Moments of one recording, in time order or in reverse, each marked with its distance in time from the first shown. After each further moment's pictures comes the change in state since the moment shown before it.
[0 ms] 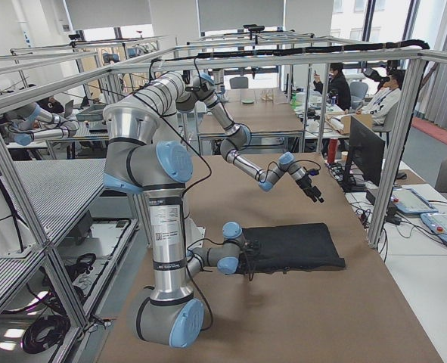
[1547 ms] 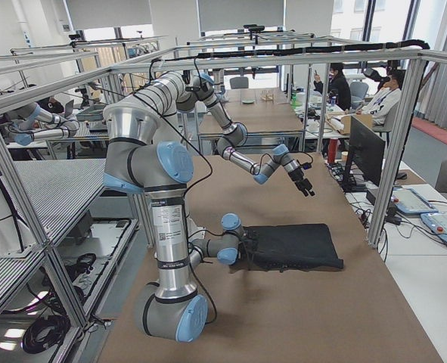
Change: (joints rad) left arm -0.015 0.118 -0.213 0.063 -0.101 -0.016; right arm -0.018 0.056 0.033 -0.034 0.006 0.007
